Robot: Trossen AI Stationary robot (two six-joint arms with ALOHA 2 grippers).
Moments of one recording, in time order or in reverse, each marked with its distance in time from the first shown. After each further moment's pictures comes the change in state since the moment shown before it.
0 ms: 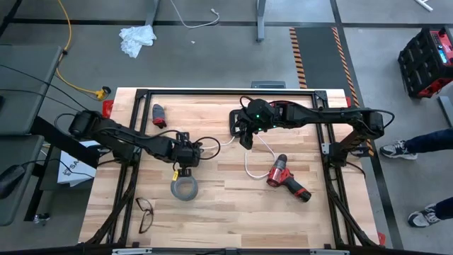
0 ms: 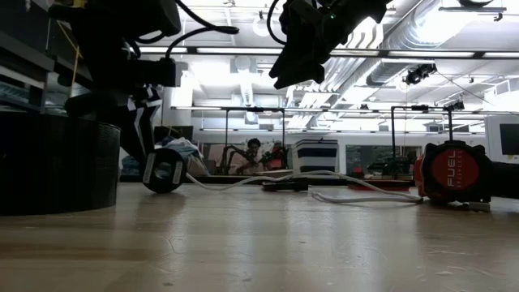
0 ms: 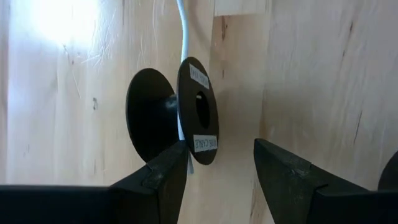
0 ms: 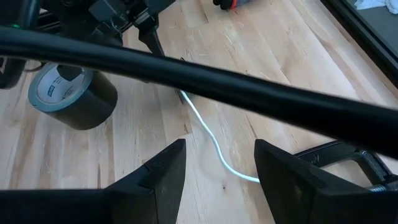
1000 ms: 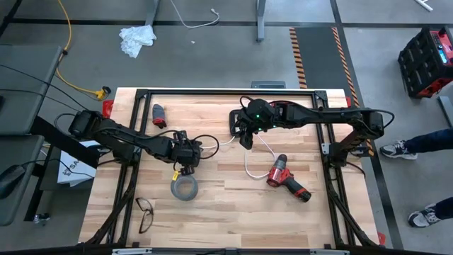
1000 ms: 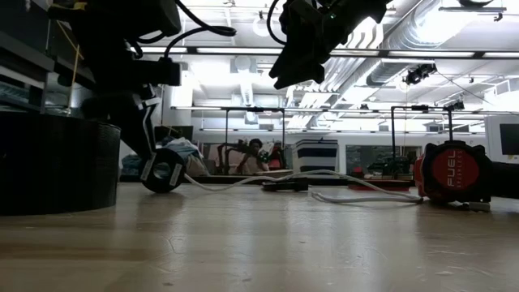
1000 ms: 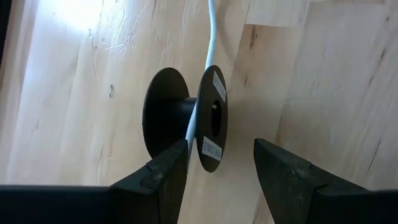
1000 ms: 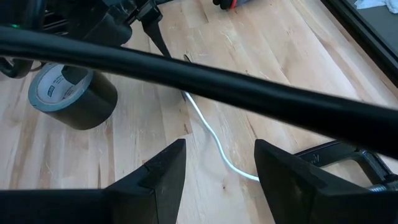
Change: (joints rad) left arm 0.000 -0.003 0.000 -0.004 -0.062 -0.148; right arm 0.000 0.000 0.000 0.000 0.000 0.002
